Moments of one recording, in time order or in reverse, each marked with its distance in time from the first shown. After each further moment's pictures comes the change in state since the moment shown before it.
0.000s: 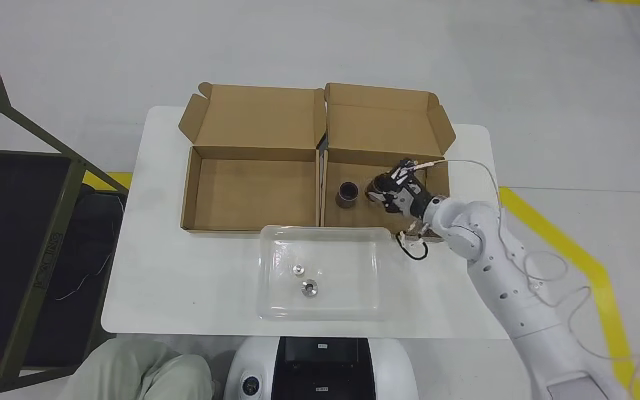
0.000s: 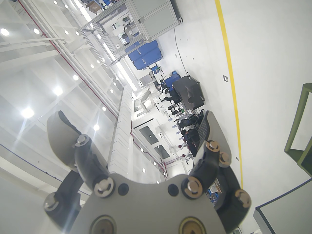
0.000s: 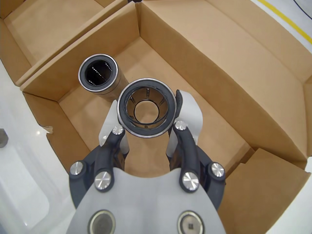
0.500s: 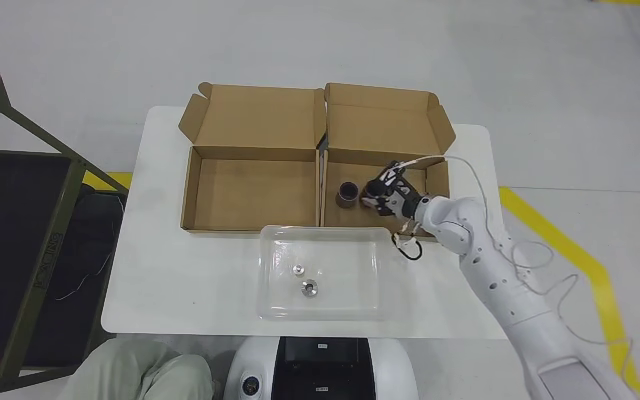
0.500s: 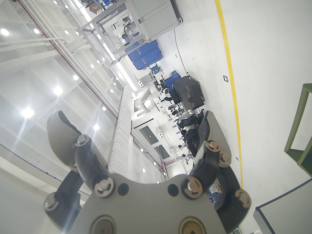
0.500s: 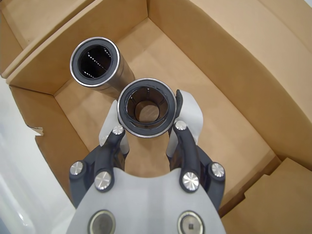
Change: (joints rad) left arm 0.000 0.000 0.000 0.000 0.000 0.000 0.000; right arm 0.063 -0.025 -0.076 0.095 0.020 -0.016 0.024
